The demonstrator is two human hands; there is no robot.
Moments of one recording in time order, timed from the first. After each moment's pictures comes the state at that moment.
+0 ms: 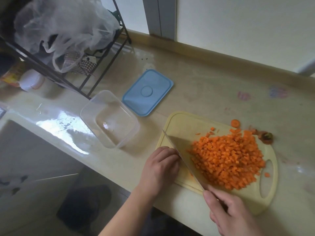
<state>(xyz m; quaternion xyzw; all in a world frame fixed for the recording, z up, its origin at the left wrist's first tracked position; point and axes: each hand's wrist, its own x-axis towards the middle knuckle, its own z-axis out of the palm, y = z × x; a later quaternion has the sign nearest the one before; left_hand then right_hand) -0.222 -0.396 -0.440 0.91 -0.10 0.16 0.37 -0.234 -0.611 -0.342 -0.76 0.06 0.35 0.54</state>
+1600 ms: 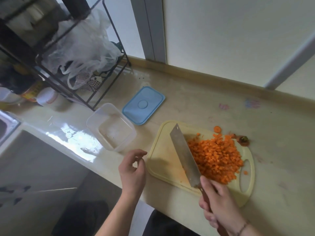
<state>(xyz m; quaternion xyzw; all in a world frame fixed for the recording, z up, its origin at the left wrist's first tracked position) -0.242 -0.394 -0.395 0.78 0.28 0.21 0.51 -0.230 -0.620 -0.329 -0.68 0.17 0.38 0.60</state>
